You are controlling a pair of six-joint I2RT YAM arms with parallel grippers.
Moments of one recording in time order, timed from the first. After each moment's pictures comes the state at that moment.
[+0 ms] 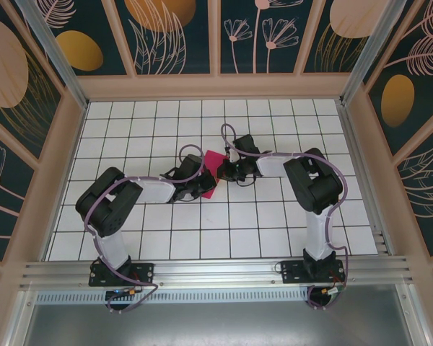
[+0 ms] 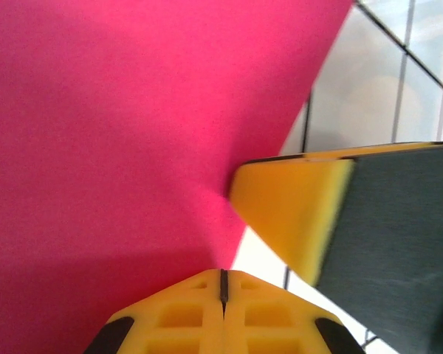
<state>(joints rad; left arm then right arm) -0.68 1.82 0.83 0.20 0.20 -1.04 0.55 2.01 1.13 -0.09 -0.54 0.62</state>
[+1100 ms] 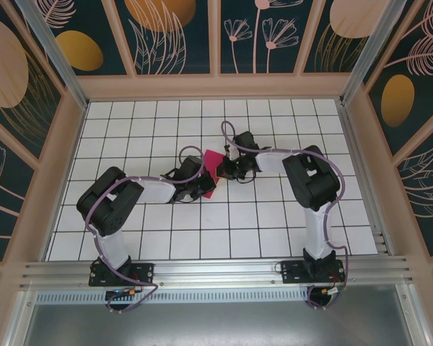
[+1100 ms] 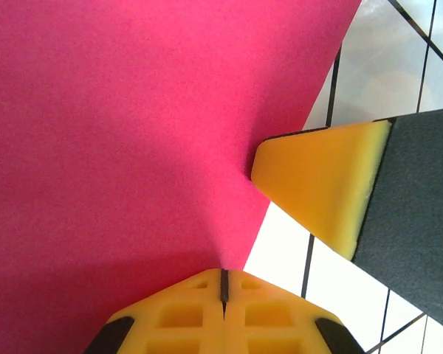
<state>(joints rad) -0.68 1.83 0.82 0.17 0.19 -1.04 0.52 2.06 1.21 -0.17 -0.59 0.60</state>
